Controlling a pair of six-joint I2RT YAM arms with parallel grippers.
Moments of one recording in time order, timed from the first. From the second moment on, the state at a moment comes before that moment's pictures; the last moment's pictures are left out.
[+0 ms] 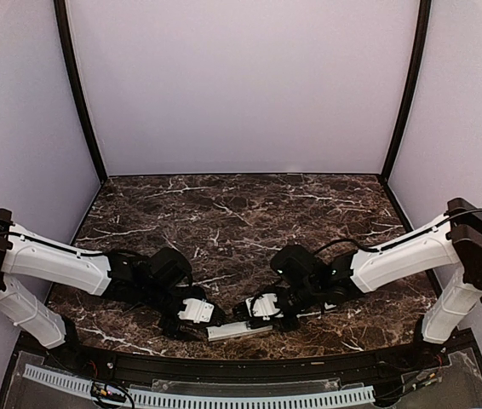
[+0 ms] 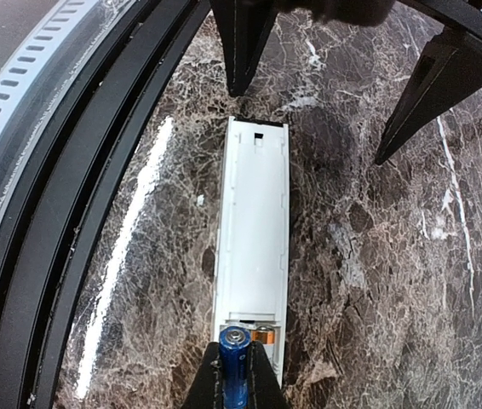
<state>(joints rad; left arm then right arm) -1.03 1.45 0.65 -0.25 0.24 0.78 1.13 1.65 0.81 -0.06 -0.38 -0.68</state>
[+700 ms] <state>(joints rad) -1.03 1.45 0.65 -0.25 0.24 0.78 1.13 1.68 0.84 -0.13 -0.35 -0.70</state>
